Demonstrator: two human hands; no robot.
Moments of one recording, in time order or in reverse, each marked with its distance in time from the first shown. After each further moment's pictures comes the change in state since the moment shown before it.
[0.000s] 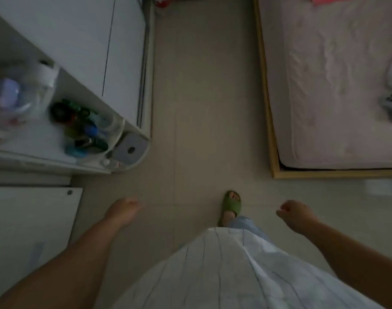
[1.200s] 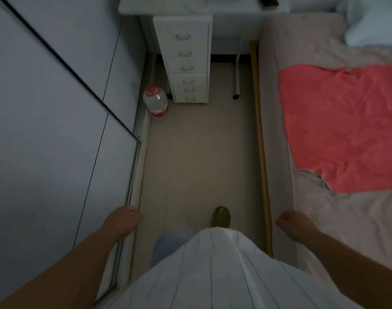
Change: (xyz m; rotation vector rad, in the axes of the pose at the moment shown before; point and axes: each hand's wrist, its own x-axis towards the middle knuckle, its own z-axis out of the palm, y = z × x) left_hand 0.435 0.557 -0.437 -0.090 -0.046 0.079; right_hand 0.428 -0.420 -0.615 -0.066 0.031 0.034
